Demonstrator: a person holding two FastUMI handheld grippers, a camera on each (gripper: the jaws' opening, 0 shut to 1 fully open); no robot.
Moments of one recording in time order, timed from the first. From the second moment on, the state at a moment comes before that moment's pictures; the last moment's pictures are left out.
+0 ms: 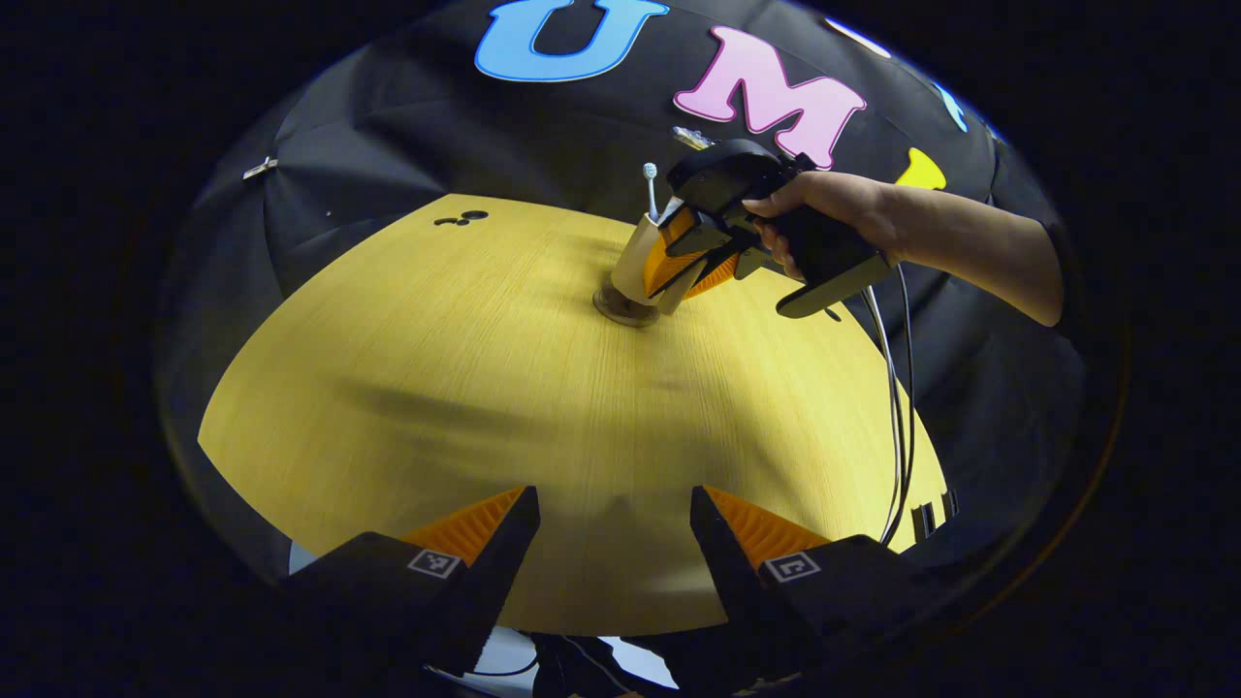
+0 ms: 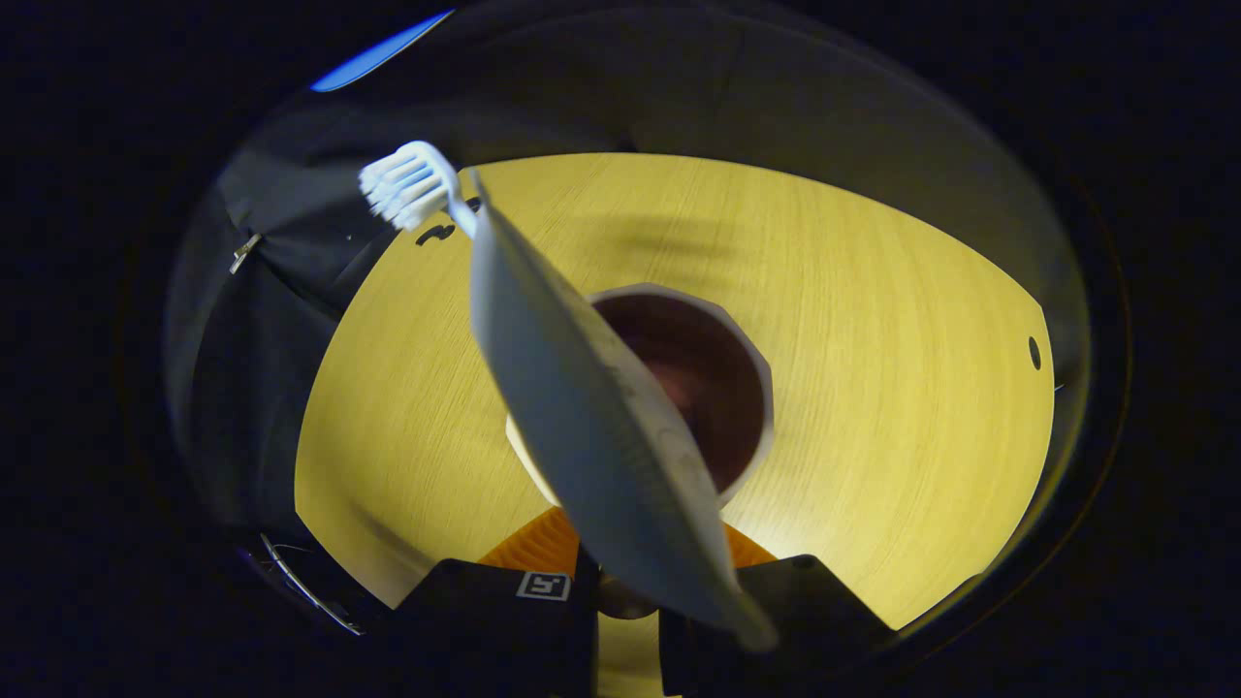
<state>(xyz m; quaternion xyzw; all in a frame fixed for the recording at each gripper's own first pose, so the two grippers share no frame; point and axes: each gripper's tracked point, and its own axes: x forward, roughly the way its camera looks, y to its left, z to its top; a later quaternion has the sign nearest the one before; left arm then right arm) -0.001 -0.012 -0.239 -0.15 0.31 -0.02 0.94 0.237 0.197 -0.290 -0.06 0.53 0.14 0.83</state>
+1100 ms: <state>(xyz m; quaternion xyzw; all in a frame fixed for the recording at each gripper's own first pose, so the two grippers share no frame) -0.016 -0.015 -0.233 -0.15 0.30 -0.02 0.94 0.219 0.194 -0.290 -0.10 0.52 0.15 0.83</state>
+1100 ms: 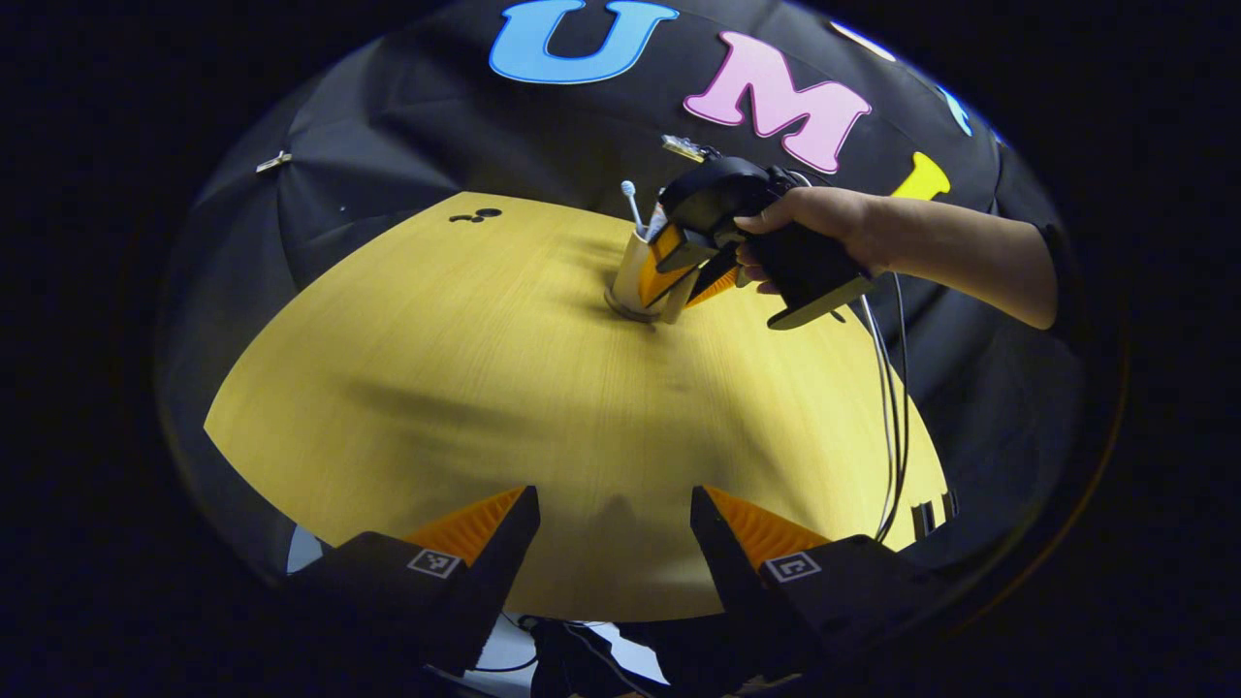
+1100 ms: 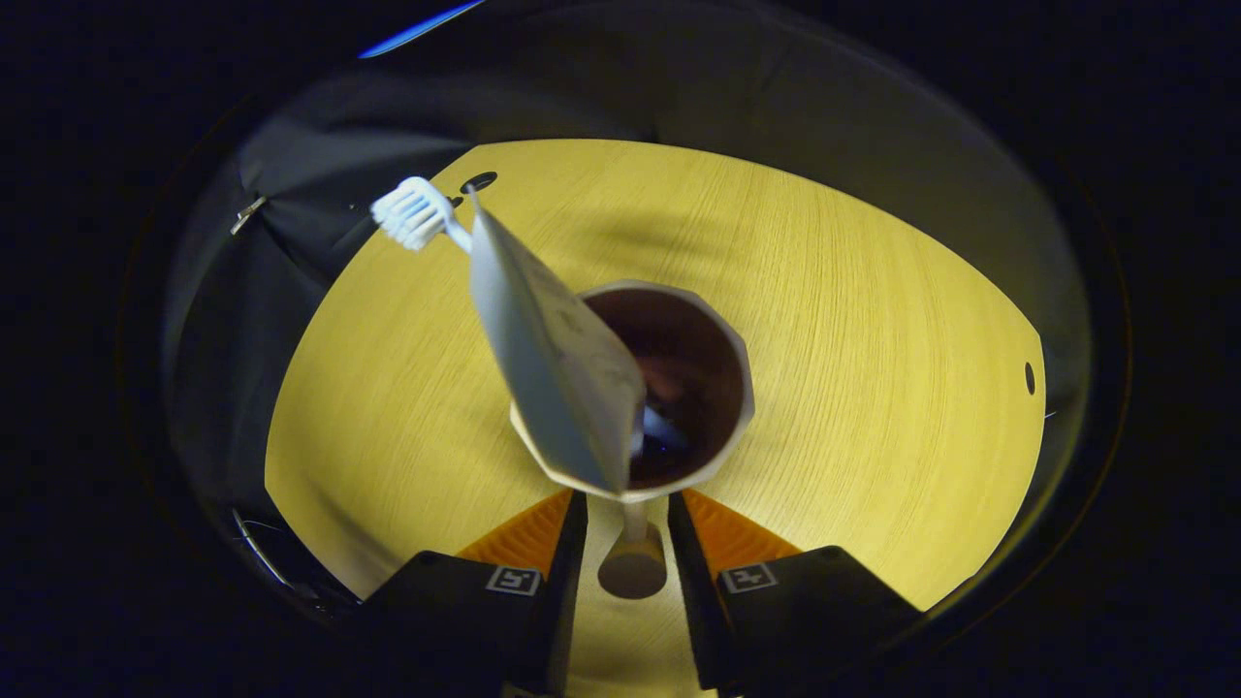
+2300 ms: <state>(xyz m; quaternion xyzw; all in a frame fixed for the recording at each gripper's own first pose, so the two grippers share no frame) 0.031 0.027 0.048 0.00 0.02 -0.05 1.00 0.108 0.072 0.065 0.03 0.09 0.01 1.00</state>
